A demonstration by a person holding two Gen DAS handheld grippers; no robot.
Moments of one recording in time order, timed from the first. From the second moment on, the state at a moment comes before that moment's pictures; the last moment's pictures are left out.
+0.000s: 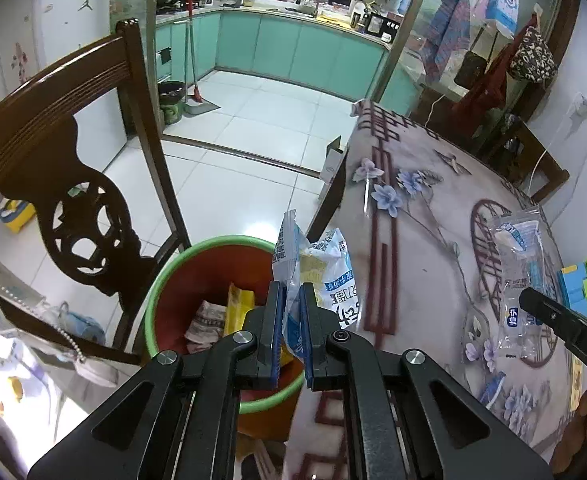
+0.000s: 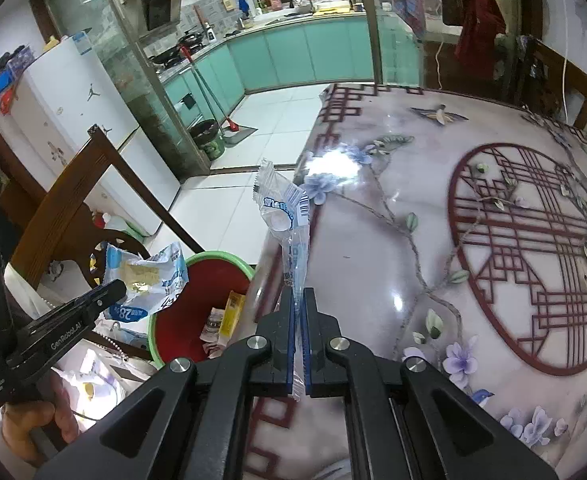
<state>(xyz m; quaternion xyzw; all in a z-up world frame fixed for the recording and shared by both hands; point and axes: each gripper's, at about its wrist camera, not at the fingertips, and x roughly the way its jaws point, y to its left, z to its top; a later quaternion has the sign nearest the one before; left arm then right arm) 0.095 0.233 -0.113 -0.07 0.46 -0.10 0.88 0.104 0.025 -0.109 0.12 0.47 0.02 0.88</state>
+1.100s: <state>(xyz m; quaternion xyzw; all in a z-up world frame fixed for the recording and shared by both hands) 0.133 0.289 -0.136 -0.07 0.48 -0.07 0.87 0.164 0.111 -0.121 0.09 0.48 0.07 0.87</state>
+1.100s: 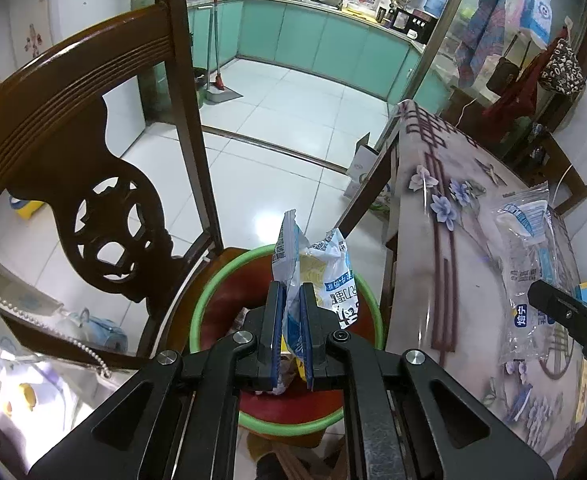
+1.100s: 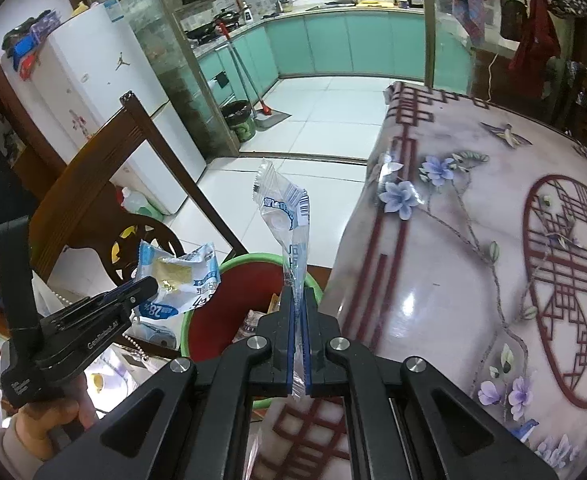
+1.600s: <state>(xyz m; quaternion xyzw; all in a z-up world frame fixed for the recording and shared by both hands) 0.148 0.303 -0.159 -0.07 0.51 -0.06 0.86 0.178 0.140 -0.139 0.10 0.50 0.09 0.86</state>
